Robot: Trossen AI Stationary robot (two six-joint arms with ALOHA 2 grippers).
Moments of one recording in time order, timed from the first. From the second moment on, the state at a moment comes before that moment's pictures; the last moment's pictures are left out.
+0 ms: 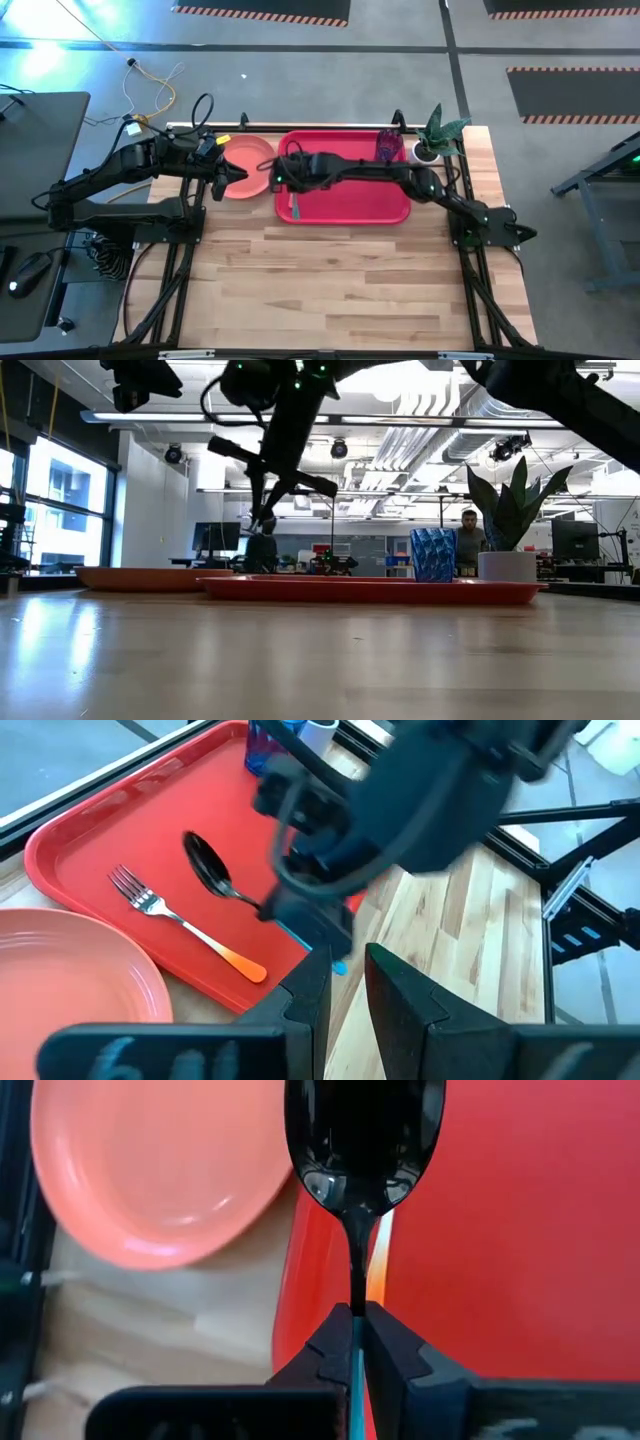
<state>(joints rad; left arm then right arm) 0.35 0.72 0.97 -0.82 0.14 -0.36 -0.10 2.42 2.36 -1.03 0.24 1.26</state>
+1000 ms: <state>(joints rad) 0.35 0.72 0.97 -0.82 0.14 -0.37 -0.24 2.46 2.19 -0.88 0.11 1.24</state>
